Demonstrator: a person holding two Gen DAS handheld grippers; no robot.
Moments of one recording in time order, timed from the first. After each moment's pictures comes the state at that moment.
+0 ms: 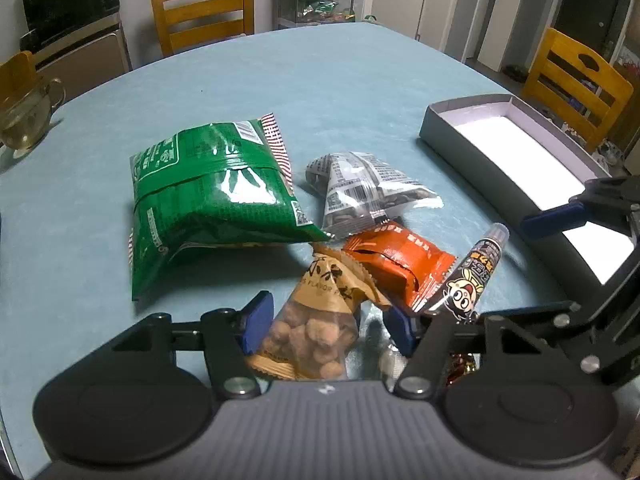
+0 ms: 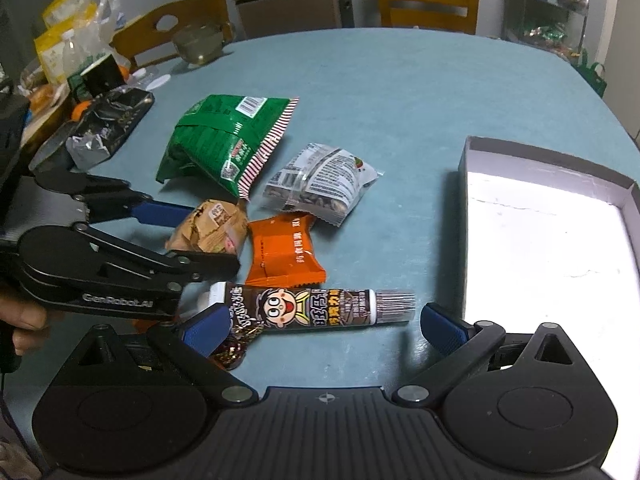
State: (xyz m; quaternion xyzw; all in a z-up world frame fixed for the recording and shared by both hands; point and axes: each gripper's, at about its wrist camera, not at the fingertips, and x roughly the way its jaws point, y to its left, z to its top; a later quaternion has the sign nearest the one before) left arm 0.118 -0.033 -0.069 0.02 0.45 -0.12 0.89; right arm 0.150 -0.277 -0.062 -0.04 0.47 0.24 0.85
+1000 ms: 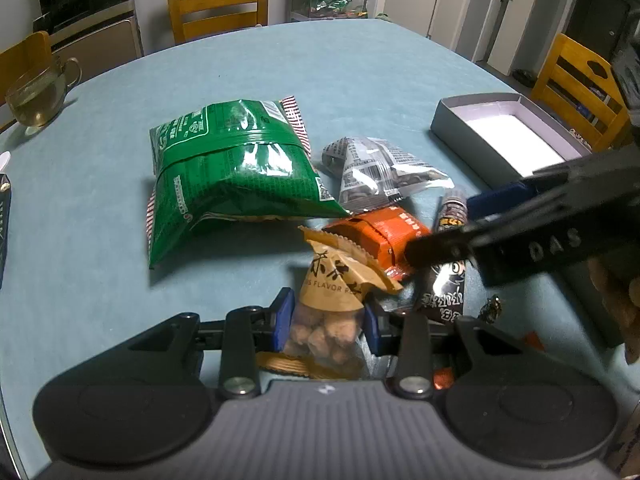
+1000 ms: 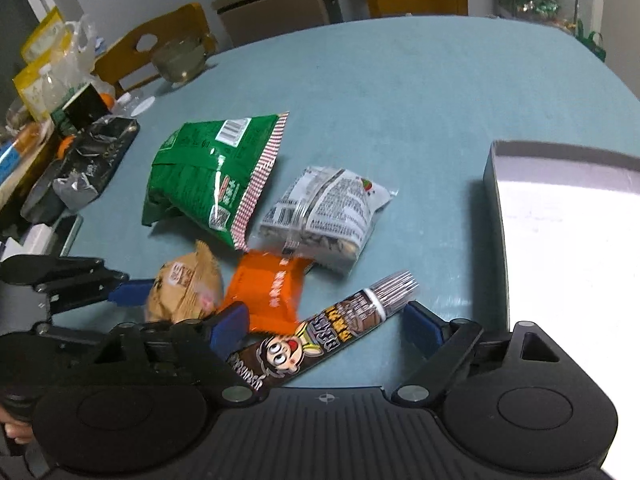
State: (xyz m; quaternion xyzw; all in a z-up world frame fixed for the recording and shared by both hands) left arm 0.102 -0.022 -0.072 0.00 0.46 -0.11 0.88; right arm 0.192 -0.257 -0.077 0.01 0.49 0.23 0.84
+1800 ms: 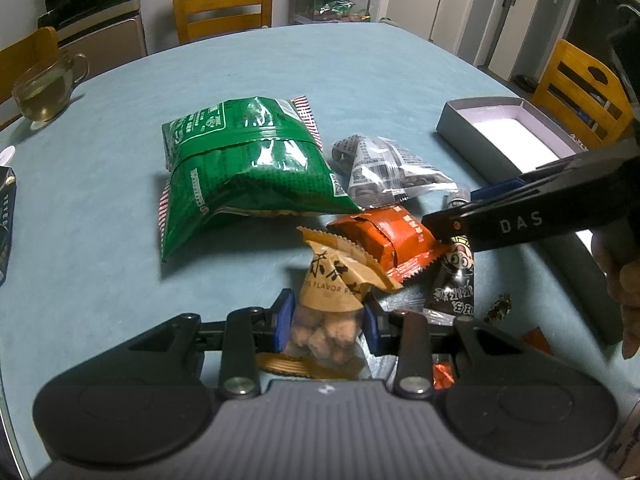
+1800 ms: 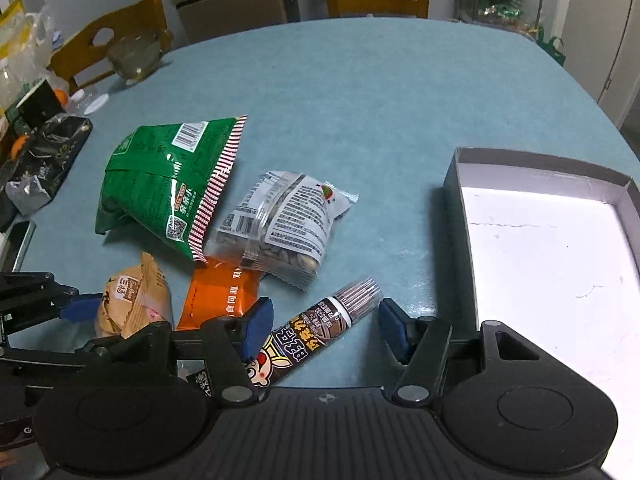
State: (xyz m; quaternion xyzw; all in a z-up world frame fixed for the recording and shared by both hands) left arm 0.098 -0.012 -0.071 -0.01 0.45 -0.11 0.89; right arm 0.193 -0.250 -0.074 -0.02 0.49 0.15 0.86
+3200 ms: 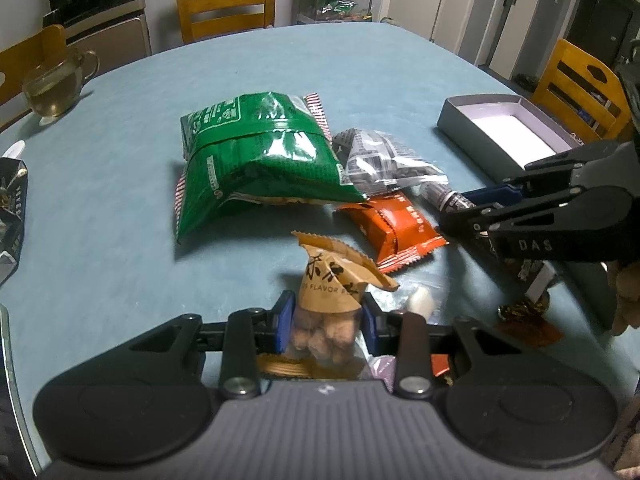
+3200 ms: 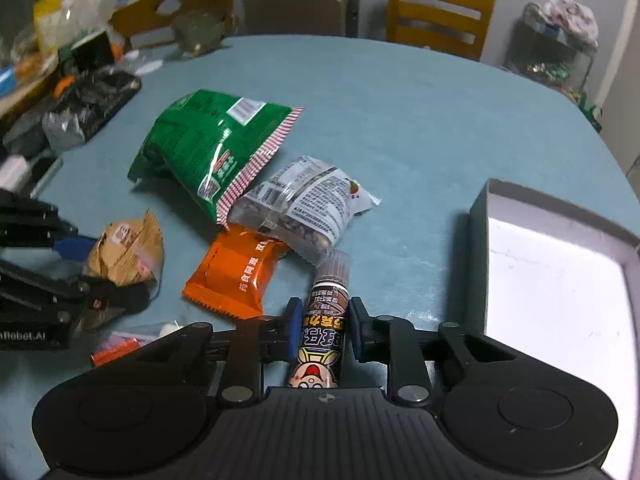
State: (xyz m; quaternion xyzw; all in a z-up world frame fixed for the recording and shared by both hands) left arm 0.088 -0.007 -0.069 0.00 0.45 -0.10 0.89; right arm 0.173 -0.247 -0.078 -0.10 0.44 0.22 0.86
